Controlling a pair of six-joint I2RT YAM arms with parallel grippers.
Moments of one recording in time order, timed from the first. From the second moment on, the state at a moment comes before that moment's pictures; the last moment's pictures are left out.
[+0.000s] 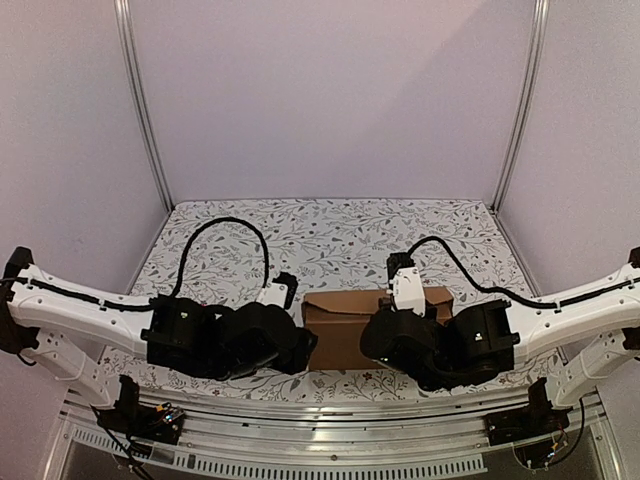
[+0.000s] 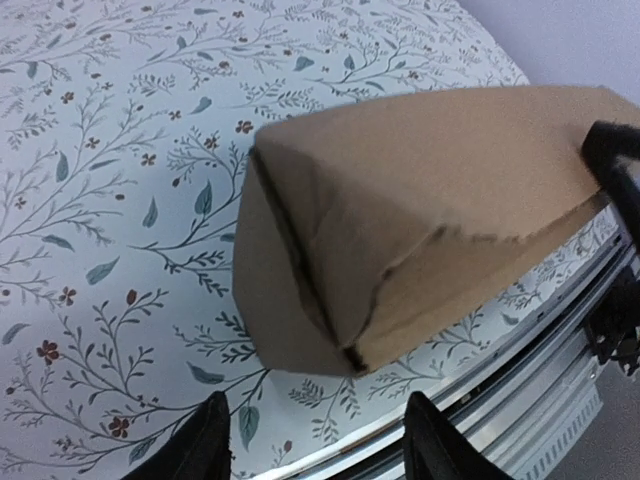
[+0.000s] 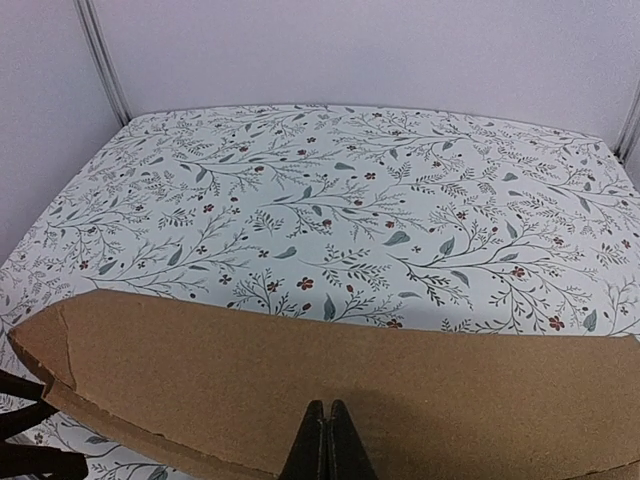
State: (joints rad) left arm -1.43 1.39 0.97 -0.39 -0.62 -0.95; right arm 1.46 1.44 1.01 -0.43 1.03 0.92
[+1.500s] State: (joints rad) left arm -0.97 1.30 0.70 0.25 0.38 -0.48; right arm 1.46 1.39 0.93 -0.37 1.02 0.89
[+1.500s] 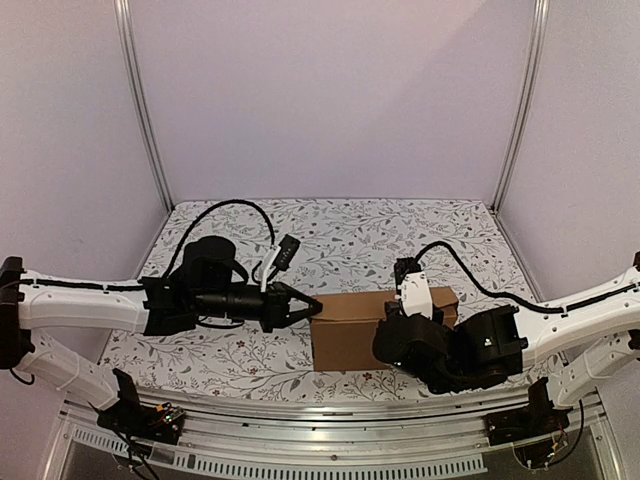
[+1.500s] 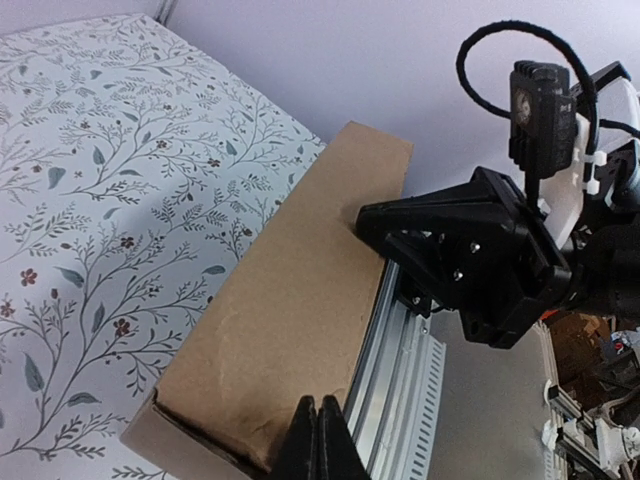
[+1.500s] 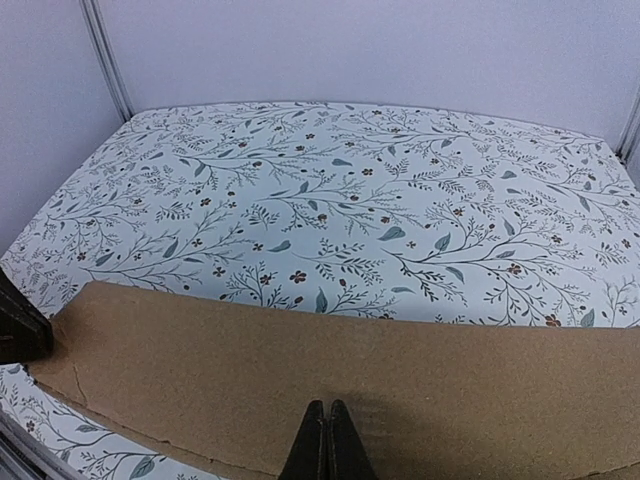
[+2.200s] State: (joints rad) left arm -0.96 1.29 0.78 0.26 0.47 -0.47; right arm 1.46 1.39 0.92 -0.37 1.02 0.88
